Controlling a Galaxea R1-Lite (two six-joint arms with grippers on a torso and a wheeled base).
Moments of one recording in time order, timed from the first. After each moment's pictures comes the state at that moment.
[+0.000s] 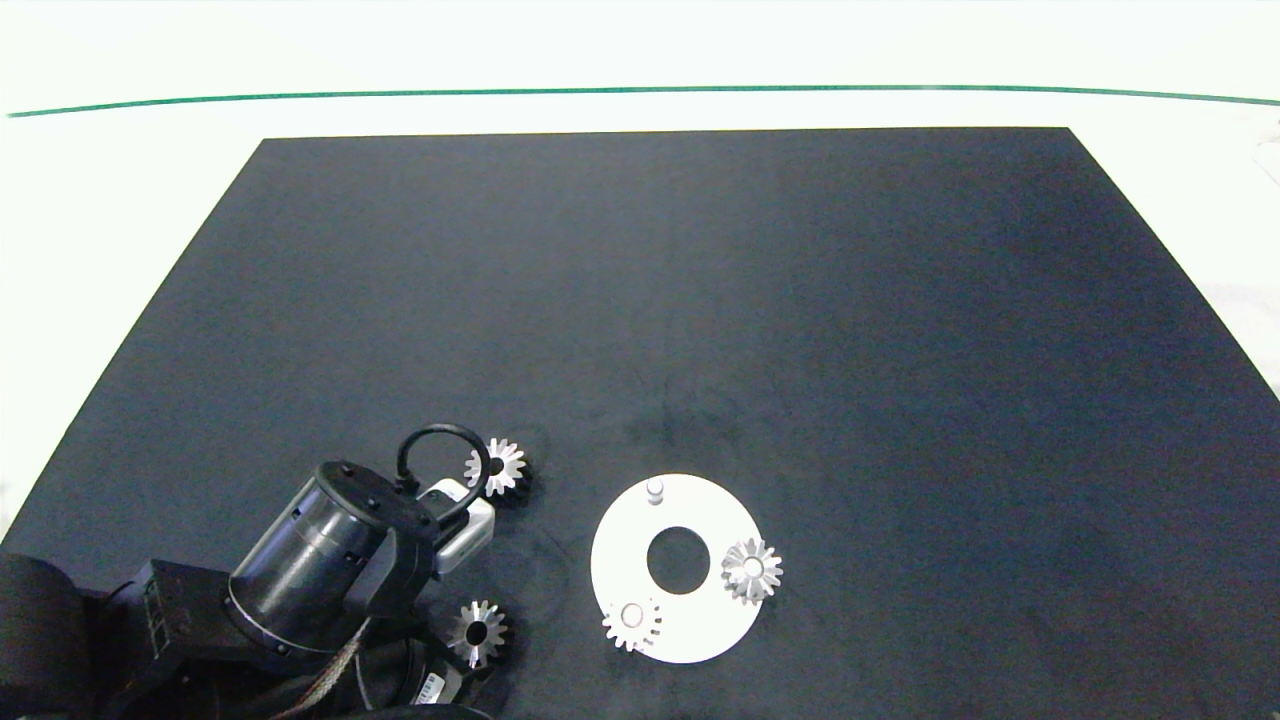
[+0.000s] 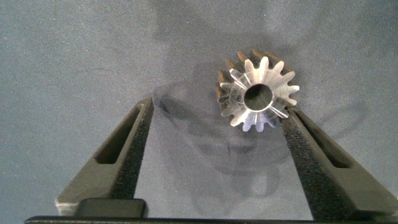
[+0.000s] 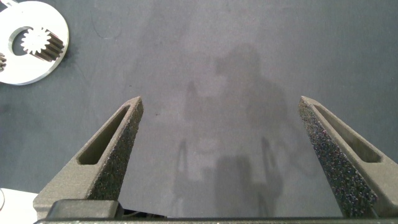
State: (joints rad) left arm -0.75 1.47 -0.67 0.13 0.33 -0.05; right arm 0.06 0.41 -0.27 0.06 0.08 -0.01
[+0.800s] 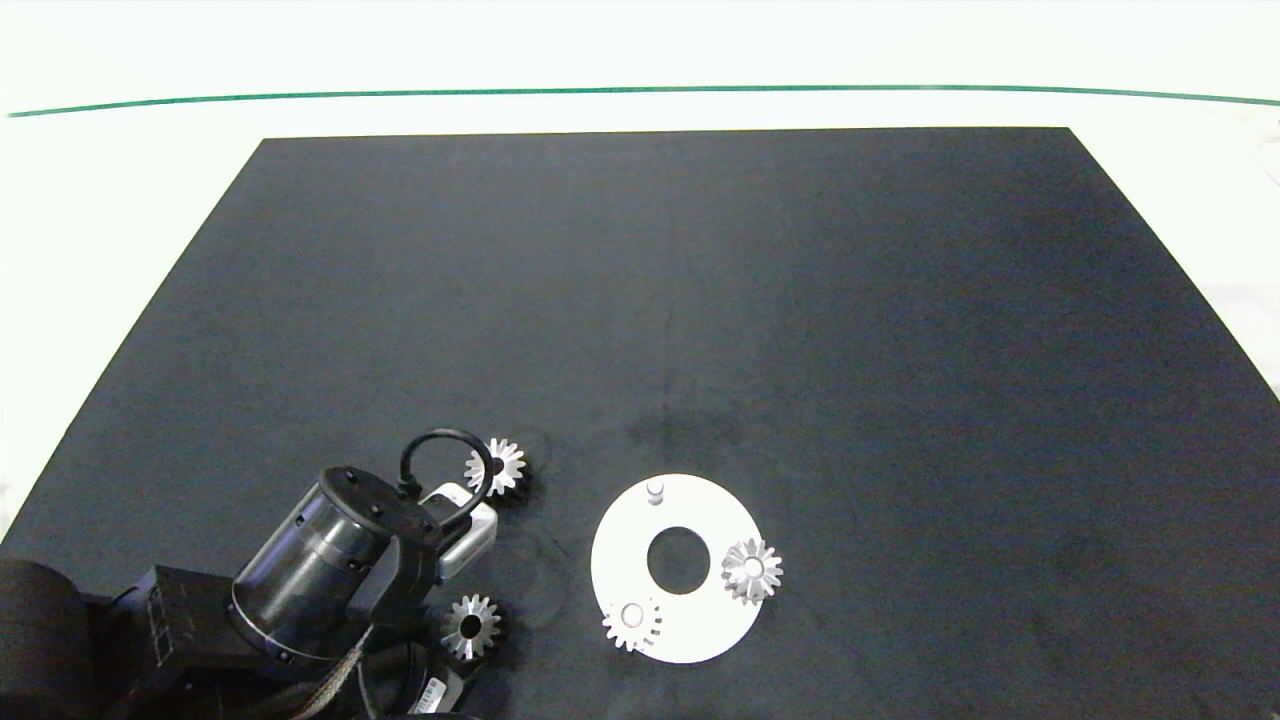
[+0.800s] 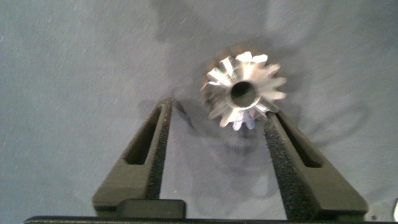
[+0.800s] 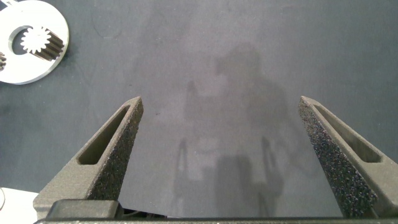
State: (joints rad) left arm -0.76 1.47 -0.67 0.12 0.33 -0.04; right arm 0.06 0.41 -0.27 0.06 0.08 -0.01
